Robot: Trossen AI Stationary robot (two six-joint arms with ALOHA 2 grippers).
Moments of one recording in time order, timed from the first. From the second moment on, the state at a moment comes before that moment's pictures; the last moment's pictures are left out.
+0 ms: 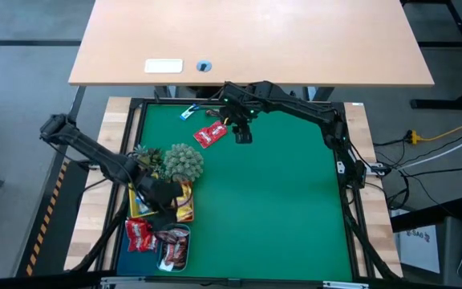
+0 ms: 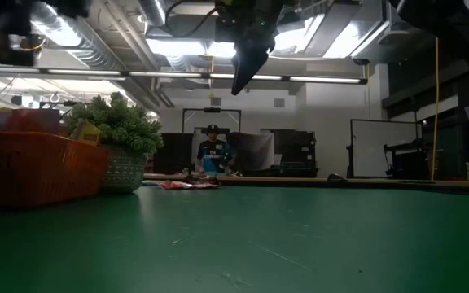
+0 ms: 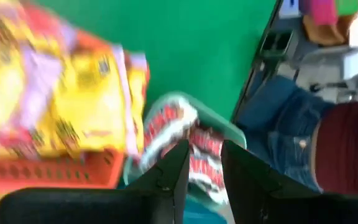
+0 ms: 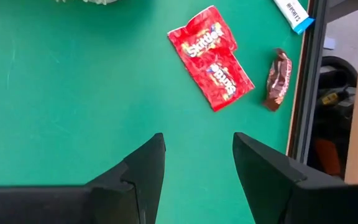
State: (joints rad) left arm -0.46 1.16 0.83 -0.57 0.21 -1.12; right arm -0.29 2.17 2.33 -1.32 -0.04 -0.48
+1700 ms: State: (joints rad) left arm -0.03 1.10 0.83 -0.41 -0.16 -0.28; right arm -0.59 2.26 1.82 -0.36 -0.27 -0.16
